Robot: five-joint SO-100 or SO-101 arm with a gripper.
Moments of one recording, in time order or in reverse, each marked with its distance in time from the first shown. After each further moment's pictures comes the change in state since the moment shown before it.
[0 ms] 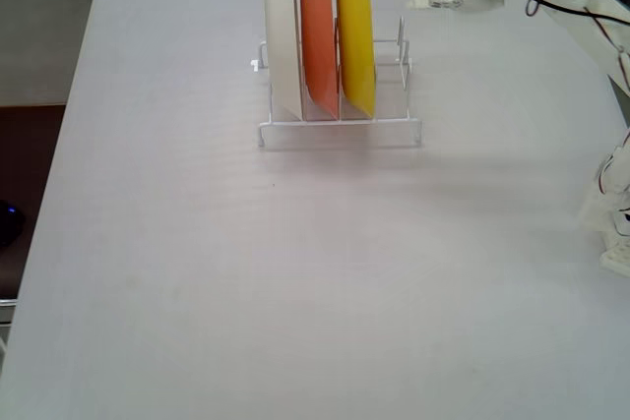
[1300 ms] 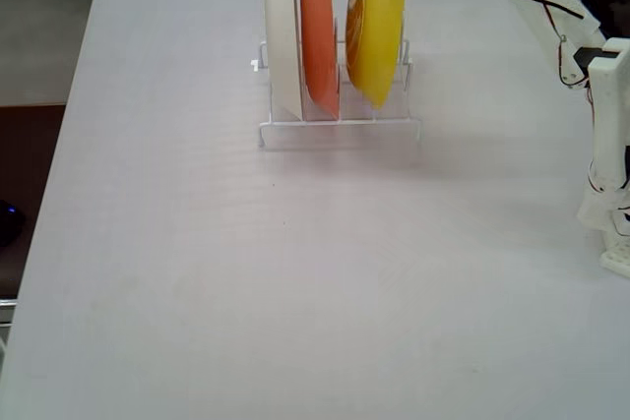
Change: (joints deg) arm 2.9 -24.8 -41.0 8.4 9.8
